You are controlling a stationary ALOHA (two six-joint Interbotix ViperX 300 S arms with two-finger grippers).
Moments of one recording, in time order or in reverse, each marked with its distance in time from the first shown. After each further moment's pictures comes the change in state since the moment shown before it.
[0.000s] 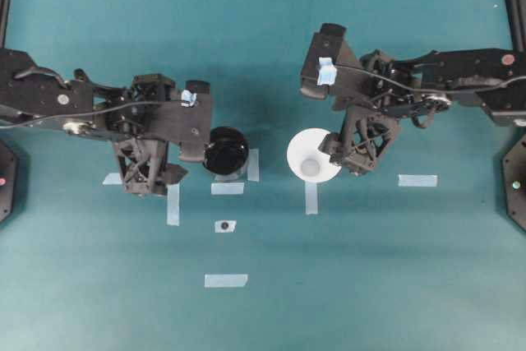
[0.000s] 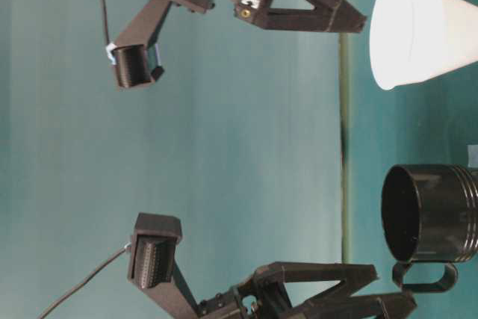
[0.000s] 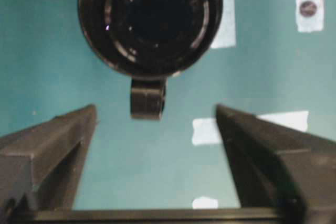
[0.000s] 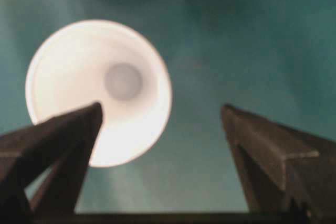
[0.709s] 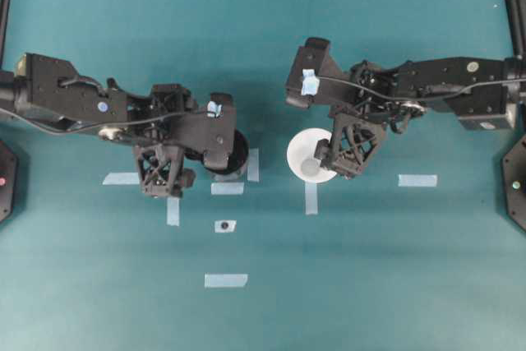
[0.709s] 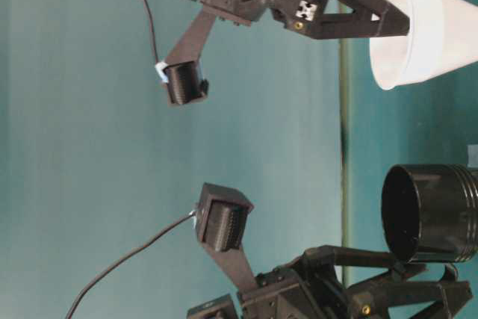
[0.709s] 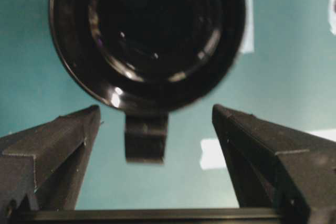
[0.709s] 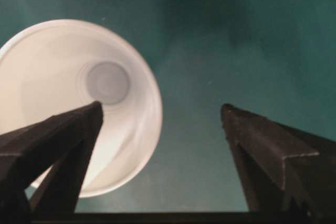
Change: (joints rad) left arm 0.011 0.155 -0.040 0.000 -0.026 0.008; right arm -0.011 0.103 -0.003 0.000 -0.035 0.000
